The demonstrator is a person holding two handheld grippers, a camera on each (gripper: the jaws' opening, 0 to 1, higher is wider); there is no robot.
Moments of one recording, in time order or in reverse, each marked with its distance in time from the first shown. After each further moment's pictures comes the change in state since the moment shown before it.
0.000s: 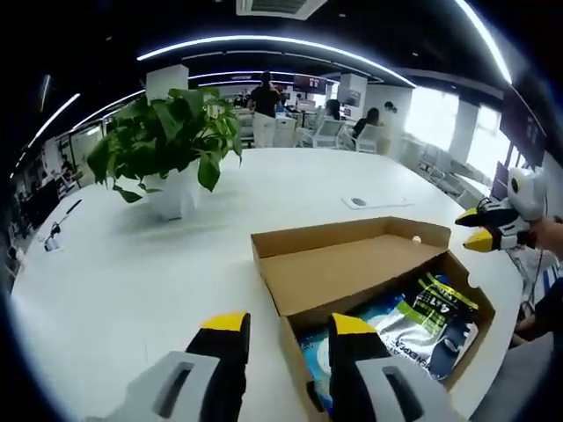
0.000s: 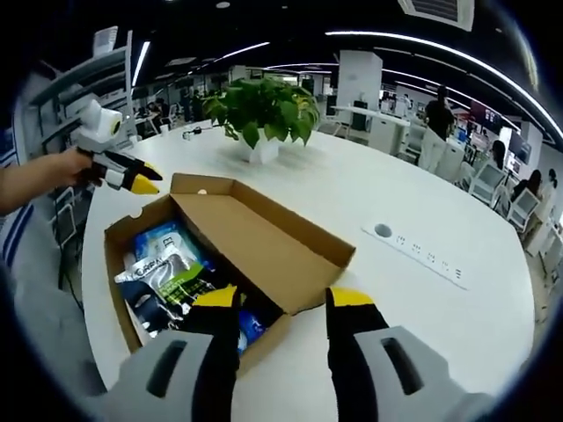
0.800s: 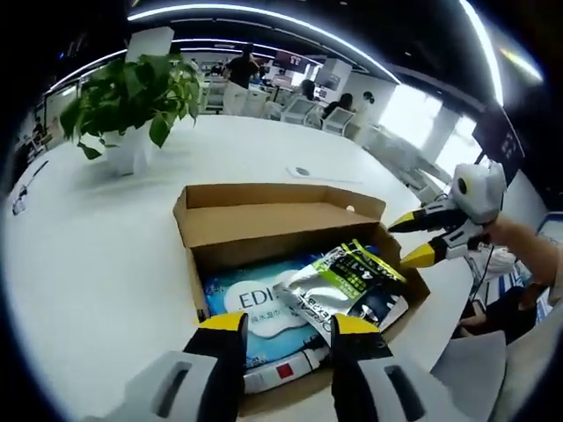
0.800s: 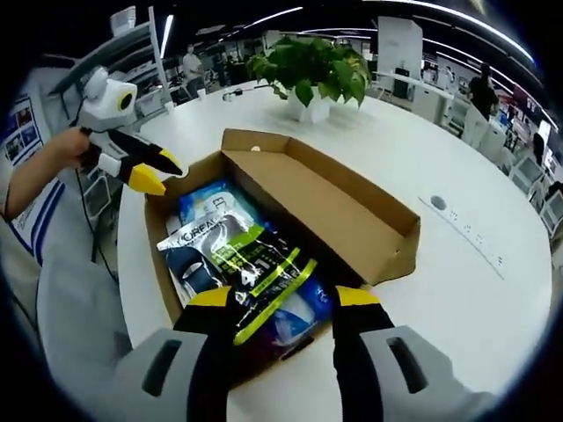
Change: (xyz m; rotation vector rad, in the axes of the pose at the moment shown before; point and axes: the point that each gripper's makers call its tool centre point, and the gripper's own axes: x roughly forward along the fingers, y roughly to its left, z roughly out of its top) left arm -0.024 -0.082 -0.049 -0.108 0.148 -0.241; right arm 0.013 0.058 -0.036 -0.030 0.198 0.192
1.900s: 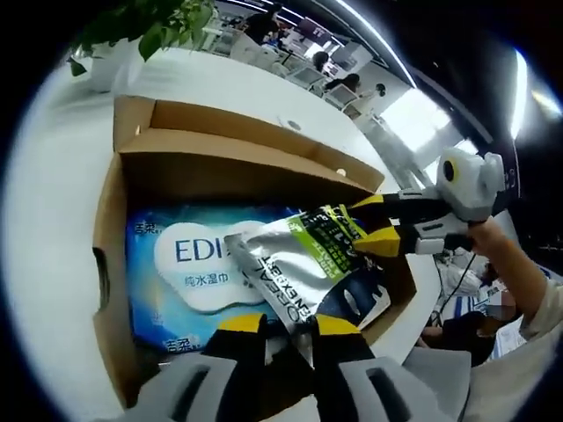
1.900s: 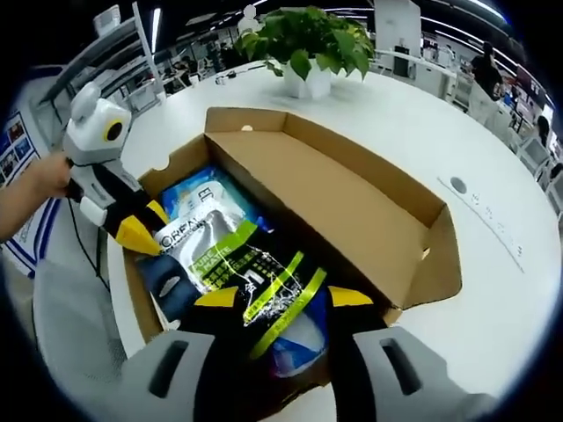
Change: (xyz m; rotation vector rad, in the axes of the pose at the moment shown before) left arm 0.049 -0.030 -0.041 -0.220 0.161 -0.150; right arm 0.050 -0.004 -0.003 0.056 0.105 0.012
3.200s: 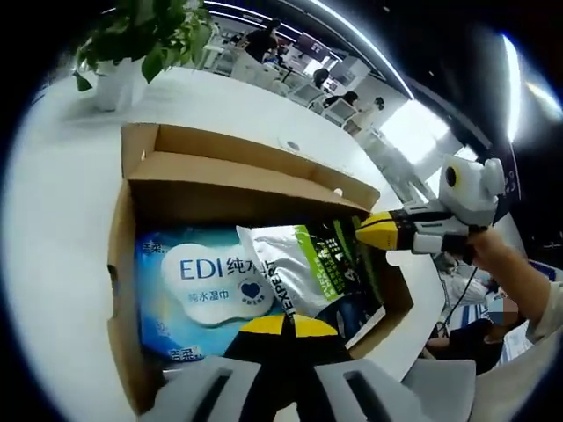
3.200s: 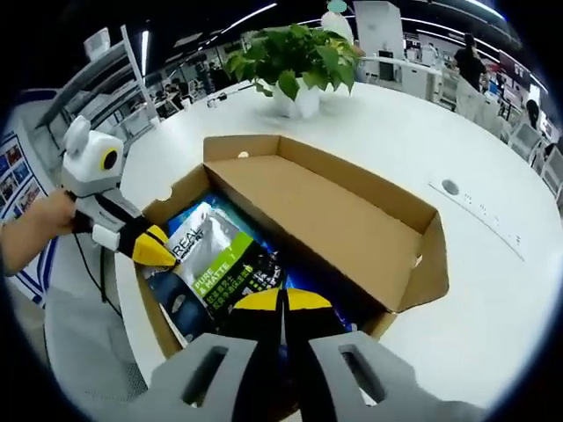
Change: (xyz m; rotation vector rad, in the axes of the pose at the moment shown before) left arm -0.013 -0.006 0.018 0.031 -0.105 0.028; right arm -0.023 0.006 0.022 0.078 -0.121 0.000
